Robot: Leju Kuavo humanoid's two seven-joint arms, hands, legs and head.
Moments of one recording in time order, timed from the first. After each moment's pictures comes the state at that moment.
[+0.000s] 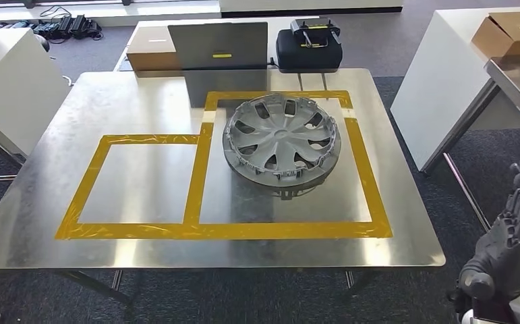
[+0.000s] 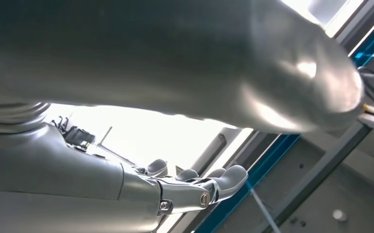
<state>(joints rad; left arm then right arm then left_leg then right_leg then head) -0.05 -0.08 1.40 -0.22 -0.91 -0.15 -0.34 0.12 -0.20 -0.03 -2.03 0.35 -0.50 -0.70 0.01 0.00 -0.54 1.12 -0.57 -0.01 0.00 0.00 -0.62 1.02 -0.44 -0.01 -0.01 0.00</state>
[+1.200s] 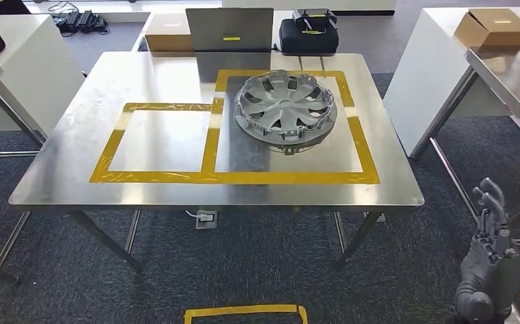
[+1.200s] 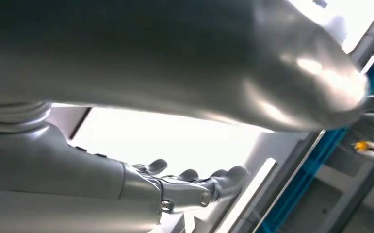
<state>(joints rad) -0.05 -0.07 1.40 -0.22 -0.96 -0.15 -0.35 0.25 -0.23 -0.02 -2.02 0.22 -0.36 -0.70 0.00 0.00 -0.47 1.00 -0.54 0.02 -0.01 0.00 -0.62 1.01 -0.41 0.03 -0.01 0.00</state>
